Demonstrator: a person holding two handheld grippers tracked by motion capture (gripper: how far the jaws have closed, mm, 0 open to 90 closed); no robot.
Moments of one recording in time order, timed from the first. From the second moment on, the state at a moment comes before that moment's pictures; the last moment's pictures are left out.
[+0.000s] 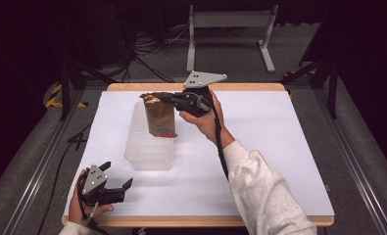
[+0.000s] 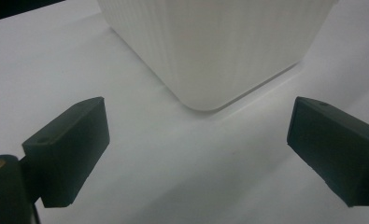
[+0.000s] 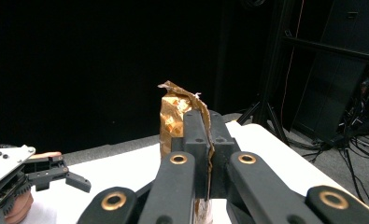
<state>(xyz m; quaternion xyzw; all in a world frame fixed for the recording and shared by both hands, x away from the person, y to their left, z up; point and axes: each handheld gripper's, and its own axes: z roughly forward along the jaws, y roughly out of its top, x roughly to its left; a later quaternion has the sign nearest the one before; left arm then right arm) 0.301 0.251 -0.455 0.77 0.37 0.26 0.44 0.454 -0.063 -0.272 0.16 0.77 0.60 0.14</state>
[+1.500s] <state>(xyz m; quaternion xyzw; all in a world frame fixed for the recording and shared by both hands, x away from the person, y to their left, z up) 0.301 0.249 -0.454 0.78 0.37 0.26 0.44 0.423 -0.038 -0.279 0.12 0.79 0.59 0.12</state>
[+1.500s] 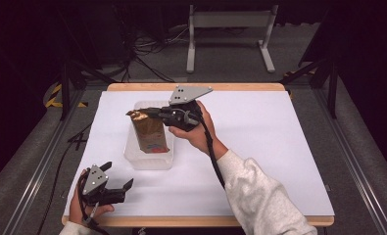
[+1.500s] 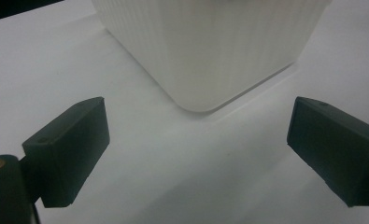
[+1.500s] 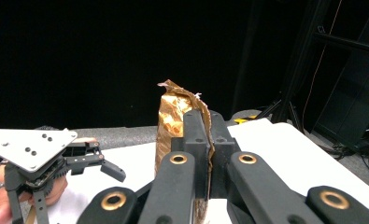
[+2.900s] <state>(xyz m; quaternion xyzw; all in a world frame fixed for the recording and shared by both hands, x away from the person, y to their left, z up) 0.300 0.249 -0.454 0.78 0.36 0.26 0.44 0.432 -0.034 -0.316 0.13 0.81 0.56 0.12</state>
